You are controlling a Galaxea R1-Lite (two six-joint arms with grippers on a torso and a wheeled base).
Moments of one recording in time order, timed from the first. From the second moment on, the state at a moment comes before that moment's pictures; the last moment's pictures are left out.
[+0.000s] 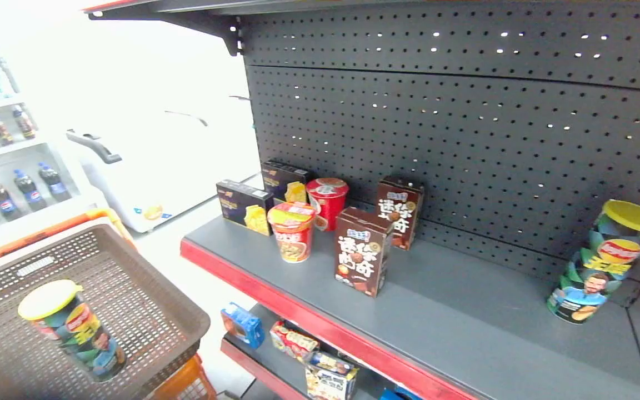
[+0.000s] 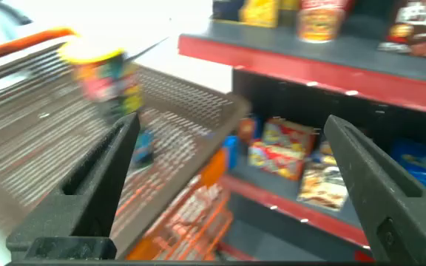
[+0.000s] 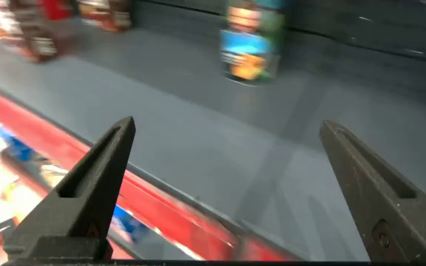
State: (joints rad) left arm -0.01 0.00 0.00 0.00 -0.01 0.00; right arm 0.00 0.00 0.00 0.00 0.02 -0.01
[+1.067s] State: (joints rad) left arm -0.01 0.03 -0.07 0.02 -0.02 0.05; right arm 0.00 0.00 0.00 0.00 0.02 0.00
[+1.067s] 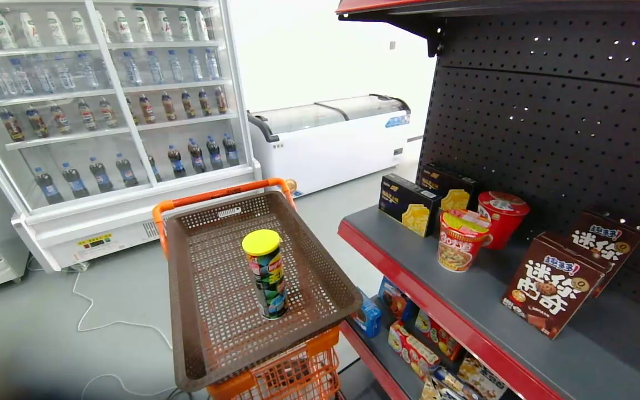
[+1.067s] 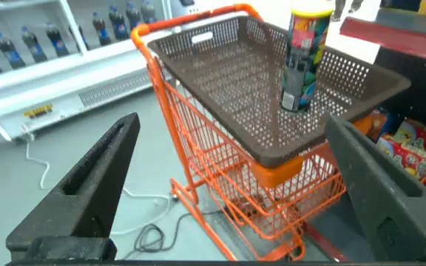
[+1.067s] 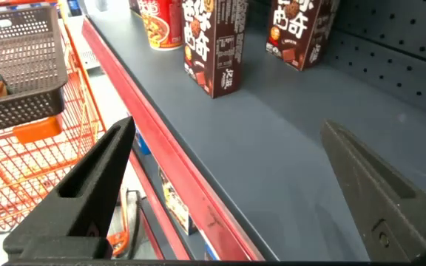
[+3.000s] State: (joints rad) left arm -0.21 1.93 -0.59 -0.81 -0.25 0.01; right arm 0.00 0.00 0.00 0.00 0.02 0.00
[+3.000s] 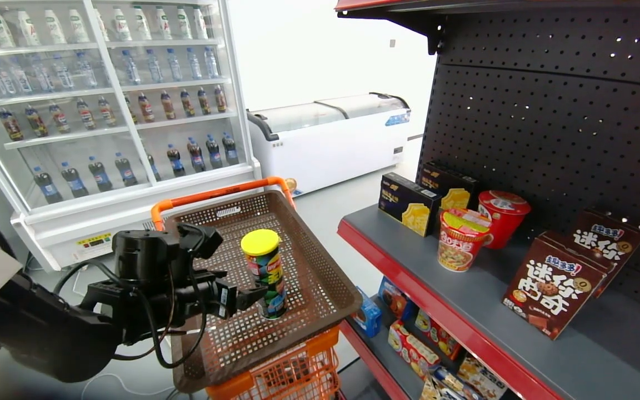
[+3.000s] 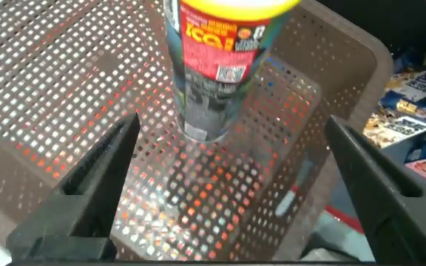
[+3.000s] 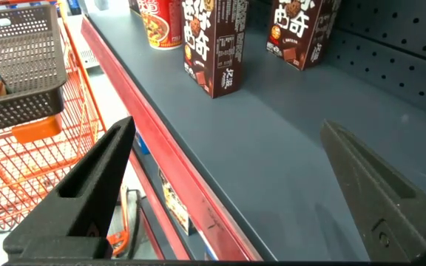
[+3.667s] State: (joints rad) left arm -0.26 2.15 -0.77 -0.90 -0.26 0.15; right arm 0.00 0.00 0.00 0.00 0.02 0.00
